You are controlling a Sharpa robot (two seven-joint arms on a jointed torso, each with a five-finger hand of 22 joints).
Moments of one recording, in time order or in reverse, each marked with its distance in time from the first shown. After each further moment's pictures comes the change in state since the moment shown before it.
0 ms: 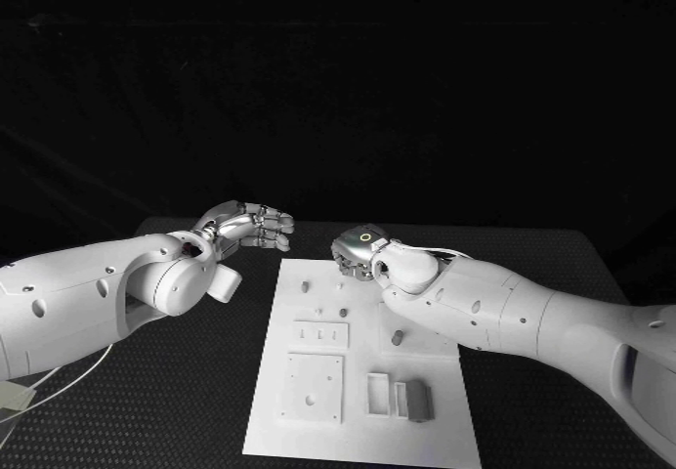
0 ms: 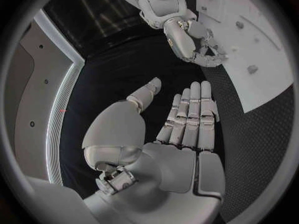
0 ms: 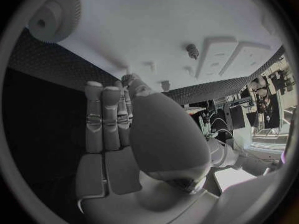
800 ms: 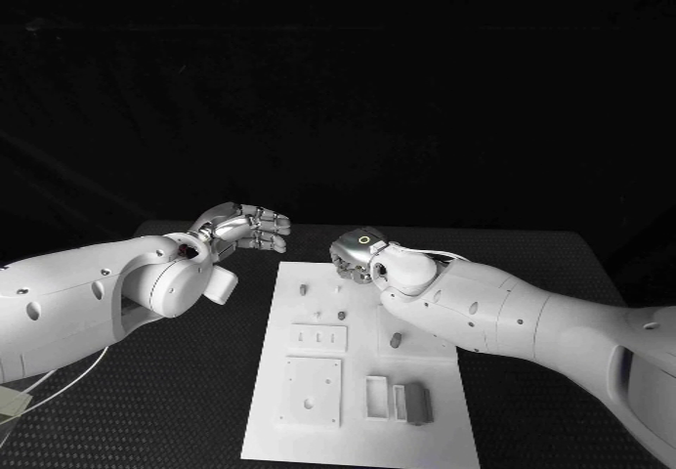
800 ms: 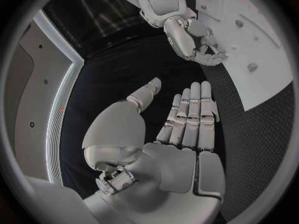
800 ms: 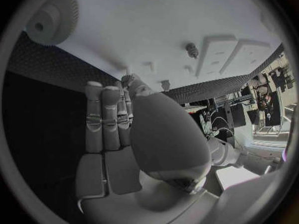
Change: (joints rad) left arm 0.006 -0.002 0.000 -0.004 0.000 0.000 -0.006; left_hand 0.000 0.000 0.000 0.000 0.000 -0.004 -0.004 0.000 0.000 0.000 0.000 0.000 -0.002 -0.004 0.004 -0.005 0.002 -0.001 -0.007 0.000 -0.004 0.000; right arm 0.000 0.003 -0.001 -0.007 0.022 -0.002 0.005; right_hand -0.009 -0.005 0.014 -0.006 0.000 -0.019 0.007 -0.013 0.004 -0.008 0.007 -0.012 -0.001 -0.015 0.008 0.000 0.000 0.000 -0.023 0.005 0.002 0.000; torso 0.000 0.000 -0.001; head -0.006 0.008
